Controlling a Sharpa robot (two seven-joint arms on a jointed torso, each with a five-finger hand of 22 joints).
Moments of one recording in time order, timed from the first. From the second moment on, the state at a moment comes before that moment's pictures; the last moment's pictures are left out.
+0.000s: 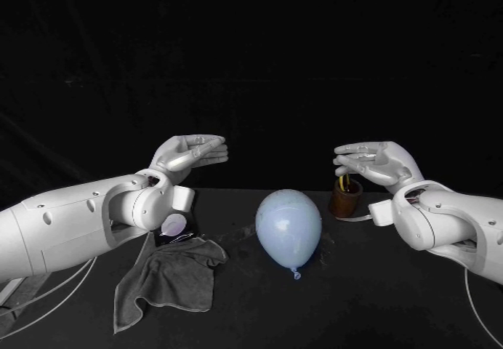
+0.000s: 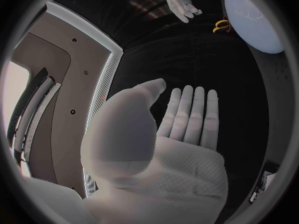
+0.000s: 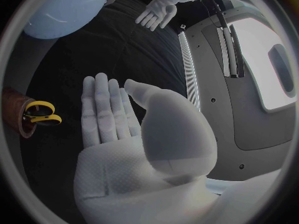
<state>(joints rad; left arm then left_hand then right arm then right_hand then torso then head) 1.24 -0.90 -0.07 1.49 0.01 -0.29 0.48 1.37 -0.22 0.47 0.14 0.21 0.91 0.21 0.19 0.34 1.07 0.17 0.07 0.06 0.93 0.15 0.15 0.18 0.18 0.80 0.29 0.11 0.07 1.30 -0.94 -0.18 1.53 -0.26 -0.56 0.44 1.34 -0.14 0.59 0.01 0.05 0.95 0.20 0.15 0.25 1.18 0.14 0.07 0.06 1.17 0.08 0.19 0.34 0.16 1.01 0.19 0.07 0.70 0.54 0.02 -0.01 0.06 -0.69</state>
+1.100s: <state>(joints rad) 1.22 -0.91 -0.07 1.53 0.06 -0.27 0.52 1.39 -0.24 0.43 0.16 0.21 0.91 0.22 0.17 0.30 1.07 0.17 0.07 0.06 0.97 0.15 0.15 0.19 0.18 0.86 0.29 0.12 0.07 1.25 -0.98 -0.18 1.58 -0.18 -0.50 0.48 1.29 -0.17 0.50 0.00 0.06 0.97 0.21 0.13 0.22 1.19 0.14 0.07 0.06 1.21 0.09 0.14 0.29 0.17 1.05 0.19 0.07 0.60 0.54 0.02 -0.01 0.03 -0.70</state>
